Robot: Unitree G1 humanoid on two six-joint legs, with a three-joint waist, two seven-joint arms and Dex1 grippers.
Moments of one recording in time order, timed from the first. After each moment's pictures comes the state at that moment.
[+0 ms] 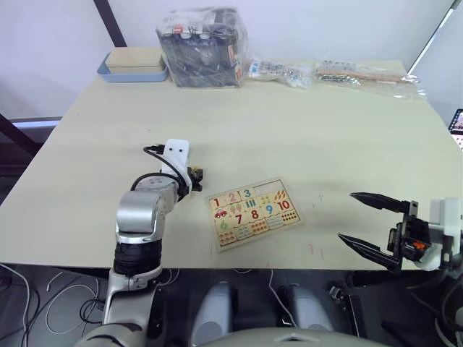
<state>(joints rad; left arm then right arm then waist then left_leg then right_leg) -0.46 0.31 0.11 -0.29 -0.12 1.28 -0.19 0.31 -0.69 -0.36 -0.54 0.71 0.19 1.09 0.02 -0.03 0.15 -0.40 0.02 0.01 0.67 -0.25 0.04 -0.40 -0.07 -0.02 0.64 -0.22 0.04</state>
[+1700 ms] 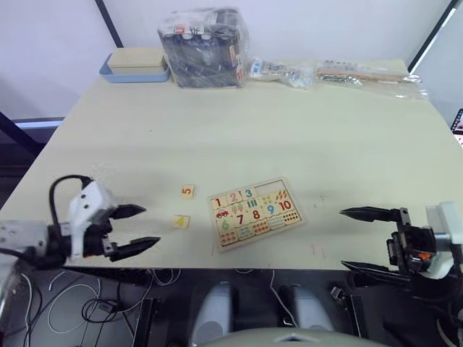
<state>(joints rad) 0.23 1.03 0.50 -0.32 -0.43 0.54 -1.31 0.28 -0.77 -0.34 -0.55 0.80 0.27 1.26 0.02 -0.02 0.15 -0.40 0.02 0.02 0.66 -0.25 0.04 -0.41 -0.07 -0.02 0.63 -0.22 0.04</state>
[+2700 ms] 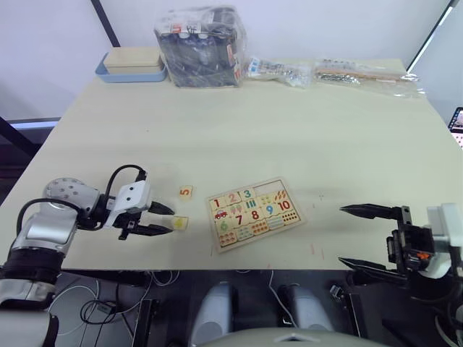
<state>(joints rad) -0.30 0.99 -0.05 0.30 -0.20 -0.07 -1.57 0.29 -0.75 -0.35 -0.57 0.75 0.23 1.25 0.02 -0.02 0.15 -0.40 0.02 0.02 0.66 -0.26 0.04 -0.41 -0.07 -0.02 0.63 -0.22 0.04</state>
